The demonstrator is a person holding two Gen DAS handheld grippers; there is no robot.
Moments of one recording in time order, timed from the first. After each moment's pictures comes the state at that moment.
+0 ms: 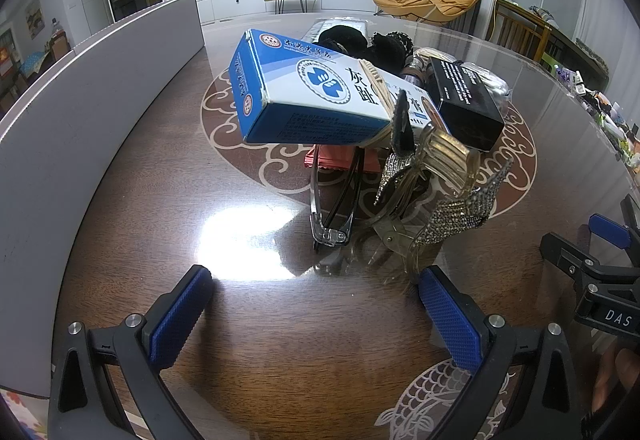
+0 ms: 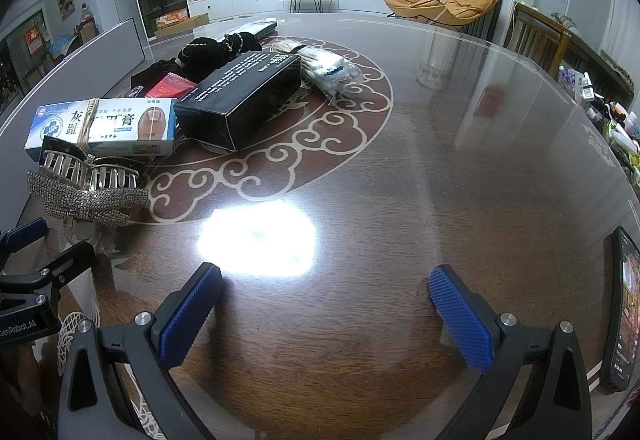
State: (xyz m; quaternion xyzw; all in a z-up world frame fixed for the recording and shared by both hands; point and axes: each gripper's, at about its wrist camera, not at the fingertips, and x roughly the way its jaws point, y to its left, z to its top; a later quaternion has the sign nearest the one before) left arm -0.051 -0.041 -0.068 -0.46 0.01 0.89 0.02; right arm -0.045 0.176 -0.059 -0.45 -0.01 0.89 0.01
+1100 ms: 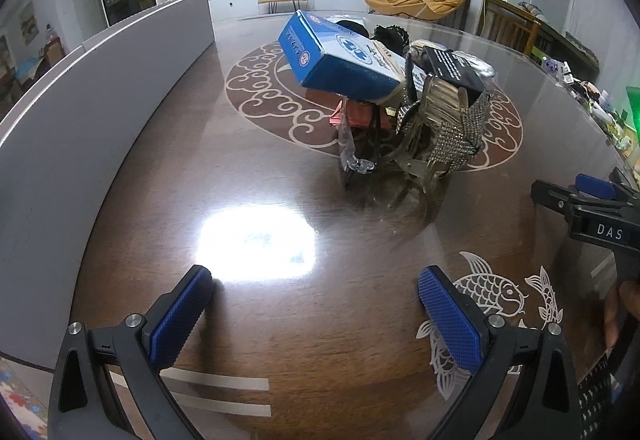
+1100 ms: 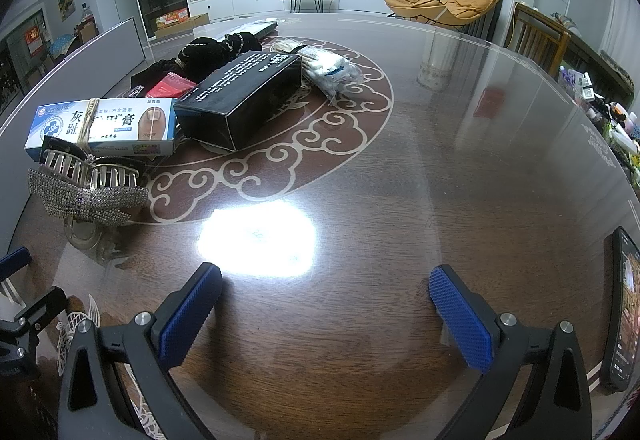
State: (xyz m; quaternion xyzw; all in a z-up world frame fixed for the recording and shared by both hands) left arm -0.009 -0.064 -0.068 -0.45 0.02 0.89 0.03; right arm -0.045 0.176 -0.059 -0.45 -0.01 0.89 0.01
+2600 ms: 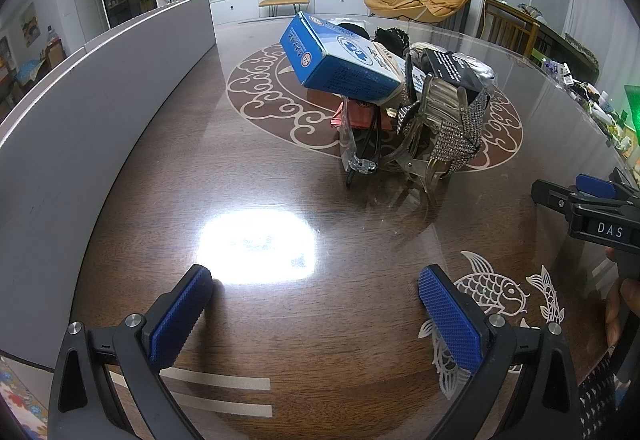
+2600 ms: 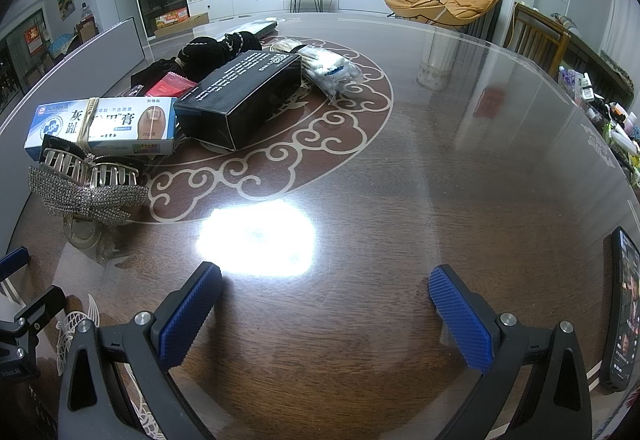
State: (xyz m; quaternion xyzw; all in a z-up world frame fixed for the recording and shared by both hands) left arm -0.008 -0.067 -0.067 -0.45 0.02 0.89 0.04; right arm -0.045 0.176 -0.059 -0.45 -0.01 0.89 0.01
